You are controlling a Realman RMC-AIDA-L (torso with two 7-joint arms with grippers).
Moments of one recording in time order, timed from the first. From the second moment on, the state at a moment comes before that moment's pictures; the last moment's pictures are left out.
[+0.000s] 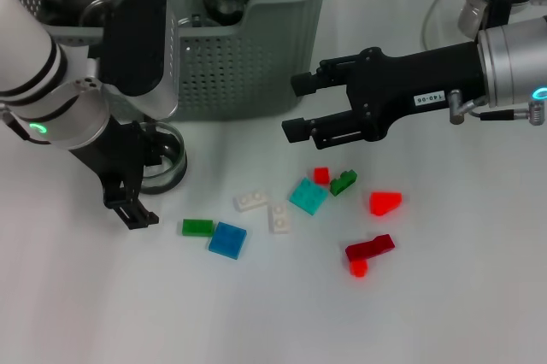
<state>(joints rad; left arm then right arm) -0.59 -2.17 1.23 1.25 2.83 1.63 -1.73 0.78 2.06 -1.05 -0.64 -1.88 -1.54 1.56</state>
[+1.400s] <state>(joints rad) -0.58 -2.17 1.25 1.33 2.80 1.73 -1.79 0.76 2.06 -1.05 -0.63 -1.88 -1.54 1.54</state>
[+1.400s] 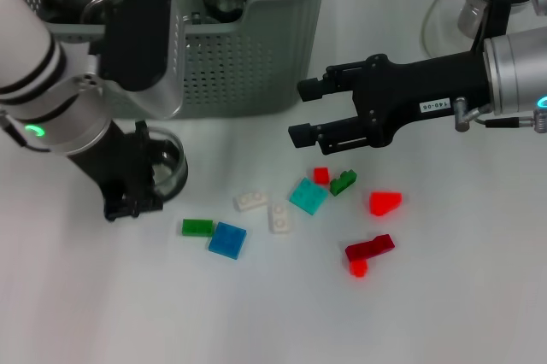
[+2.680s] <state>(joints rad) -0.73 -2.01 0.66 1.23 2.34 1.51 -2.11 0.78 2.06 -1.07 -0.57 -1.96 -1.56 1.54</state>
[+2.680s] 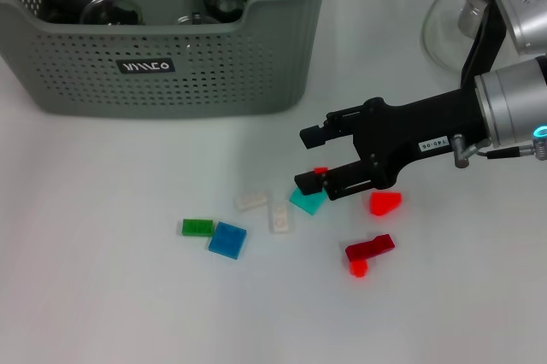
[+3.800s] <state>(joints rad) -0.96 -2.04 0.89 0.73 2.70 0.97 -2.22 0.79 2.06 -1.07 -0.57 -1.97 -1.54 1.54</state>
